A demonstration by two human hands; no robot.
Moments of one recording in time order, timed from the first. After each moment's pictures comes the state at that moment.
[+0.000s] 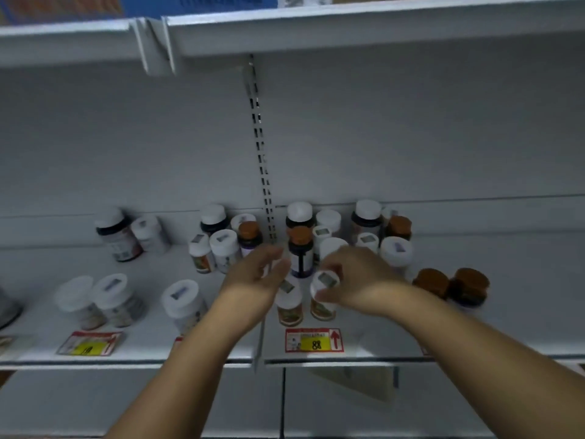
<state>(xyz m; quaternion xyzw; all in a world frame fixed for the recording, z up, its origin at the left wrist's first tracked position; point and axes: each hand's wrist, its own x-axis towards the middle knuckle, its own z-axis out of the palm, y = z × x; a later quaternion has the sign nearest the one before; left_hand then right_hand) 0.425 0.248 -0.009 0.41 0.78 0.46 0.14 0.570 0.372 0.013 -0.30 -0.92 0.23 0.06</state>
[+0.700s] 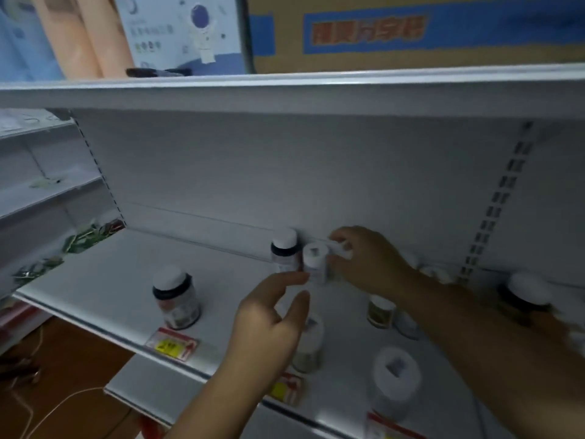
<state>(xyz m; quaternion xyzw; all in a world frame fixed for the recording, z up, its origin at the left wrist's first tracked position) 0.242 0.079 0.021 0.32 0.77 0.56 0.01 0.256 0.277 0.040 -0.12 -0.94 0.25 0.17</state>
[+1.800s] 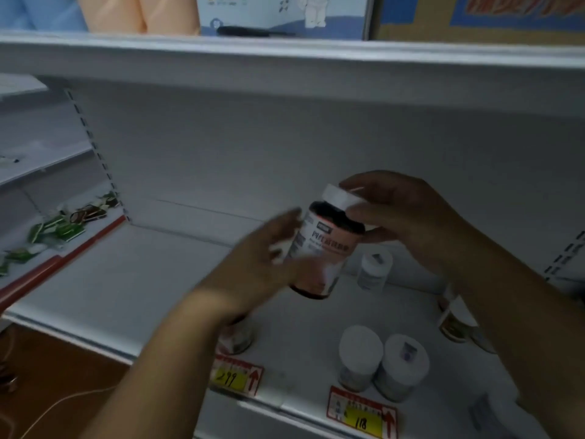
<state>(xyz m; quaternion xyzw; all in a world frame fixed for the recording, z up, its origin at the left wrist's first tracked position) 0.067 0.006 0.067 0.41 0.67 0.58 0.22 0.175 0.191 0.115 -0.04 -0.76 0.62 0.18</state>
